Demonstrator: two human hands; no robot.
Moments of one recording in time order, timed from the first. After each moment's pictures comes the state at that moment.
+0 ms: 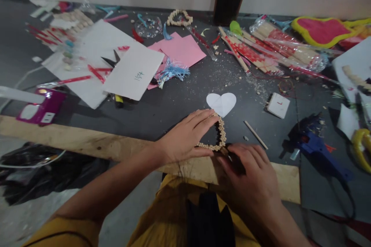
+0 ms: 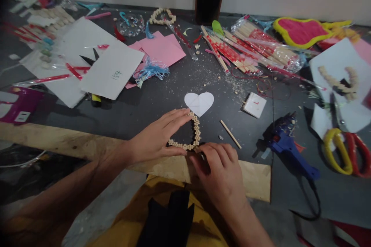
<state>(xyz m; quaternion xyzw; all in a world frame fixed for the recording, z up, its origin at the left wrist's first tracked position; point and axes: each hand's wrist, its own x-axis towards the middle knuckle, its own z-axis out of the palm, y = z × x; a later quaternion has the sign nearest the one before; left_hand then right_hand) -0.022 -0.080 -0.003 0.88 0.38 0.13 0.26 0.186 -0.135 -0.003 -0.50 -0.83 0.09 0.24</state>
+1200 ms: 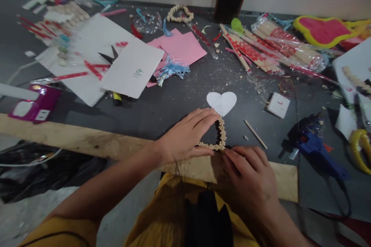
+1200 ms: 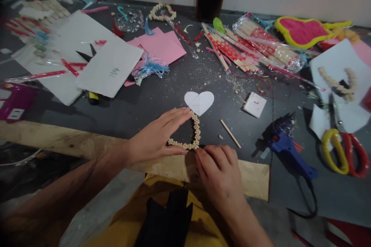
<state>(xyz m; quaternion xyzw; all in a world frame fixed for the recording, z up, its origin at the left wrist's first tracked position) -0.021 -0.081 -0.002 0.88 0.38 0.15 0.26 0.191 -0.139 -0.008 -0.47 -0.85 0.09 0.22</state>
